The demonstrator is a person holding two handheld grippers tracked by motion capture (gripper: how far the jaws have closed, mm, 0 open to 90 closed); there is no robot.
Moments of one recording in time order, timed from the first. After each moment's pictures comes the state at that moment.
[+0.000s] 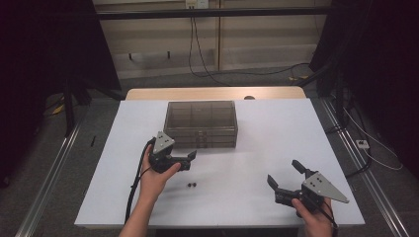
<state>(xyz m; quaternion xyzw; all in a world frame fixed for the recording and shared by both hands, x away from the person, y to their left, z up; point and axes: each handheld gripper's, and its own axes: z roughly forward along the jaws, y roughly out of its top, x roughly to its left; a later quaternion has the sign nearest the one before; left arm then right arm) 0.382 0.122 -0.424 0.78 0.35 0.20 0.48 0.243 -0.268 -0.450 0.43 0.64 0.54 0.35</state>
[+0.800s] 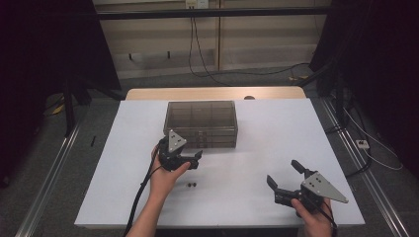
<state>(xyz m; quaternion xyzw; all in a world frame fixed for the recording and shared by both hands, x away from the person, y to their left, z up) 0.388 0.097 -0.434 0.79 0.35 0.23 0.44 0.243 -0.267 -0.450 0.42 0.64 0.54 0.35</state>
